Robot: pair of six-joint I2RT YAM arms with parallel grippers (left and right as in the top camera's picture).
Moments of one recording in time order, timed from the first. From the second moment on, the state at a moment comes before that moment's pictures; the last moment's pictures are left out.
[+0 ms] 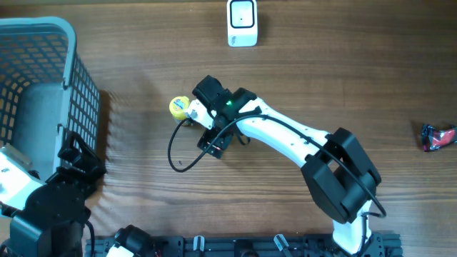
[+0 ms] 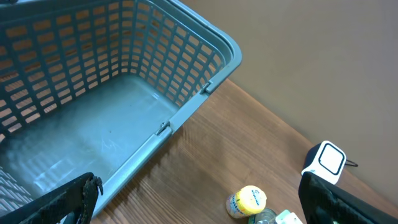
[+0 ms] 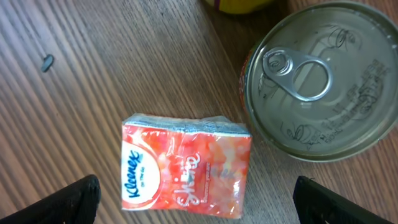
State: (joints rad) left arm -0.52 0.70 1.44 -1.41 -0.83 -0.93; right arm 0.78 2.03 1.48 -0.79 -0.11 -0.32
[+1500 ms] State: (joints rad) left arm -0.52 0.70 1.44 -1.43 -0.83 -0.93; right arm 0.50 2.15 1.71 -1.45 -0.73 0.38
